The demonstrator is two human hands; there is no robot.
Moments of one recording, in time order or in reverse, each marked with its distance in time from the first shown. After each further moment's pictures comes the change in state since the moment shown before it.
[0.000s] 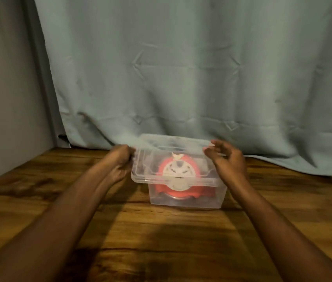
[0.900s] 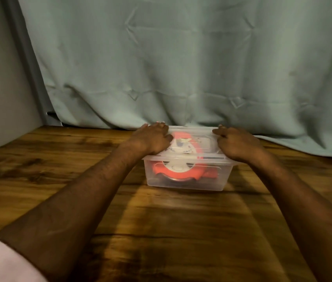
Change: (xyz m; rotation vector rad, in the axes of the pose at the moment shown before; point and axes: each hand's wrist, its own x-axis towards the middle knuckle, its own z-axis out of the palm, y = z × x) left_hand 0.045 -0.022 0.058 1.592 -0.147 0.397; right_hand 0.040 -0.001 -0.017 -1.071 -0.482 -0.072
